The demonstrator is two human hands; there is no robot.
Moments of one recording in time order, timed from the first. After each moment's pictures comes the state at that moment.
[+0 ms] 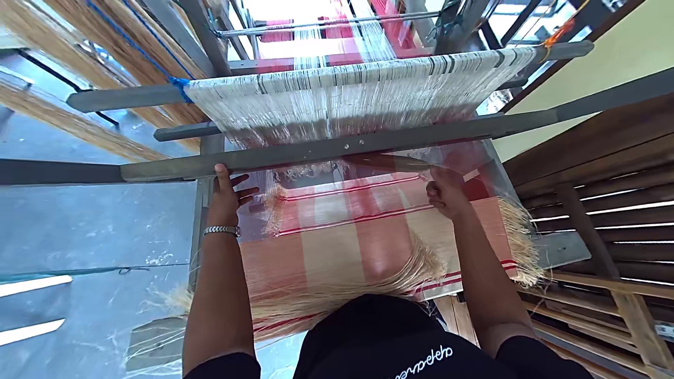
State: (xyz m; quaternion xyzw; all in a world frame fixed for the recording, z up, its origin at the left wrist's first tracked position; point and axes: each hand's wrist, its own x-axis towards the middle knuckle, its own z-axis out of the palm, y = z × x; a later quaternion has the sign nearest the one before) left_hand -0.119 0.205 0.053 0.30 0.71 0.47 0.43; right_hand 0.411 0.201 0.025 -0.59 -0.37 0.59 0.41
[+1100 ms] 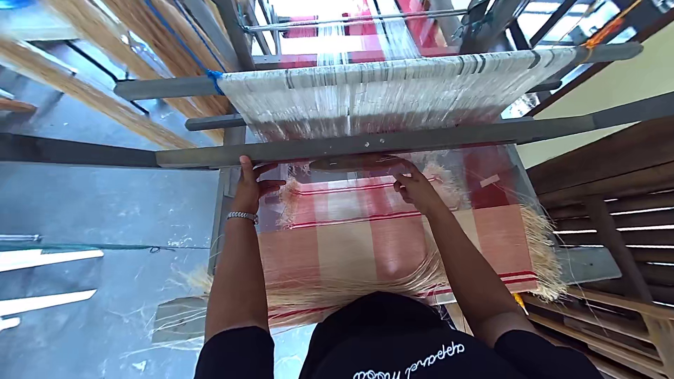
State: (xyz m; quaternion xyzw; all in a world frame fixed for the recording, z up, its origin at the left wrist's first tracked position) left_hand -0.132 0.210 0.039 0.35 0.64 0.48 0.48; right_hand 0.298 0.224 0.033 -0.54 -0.44 0.65 0.30
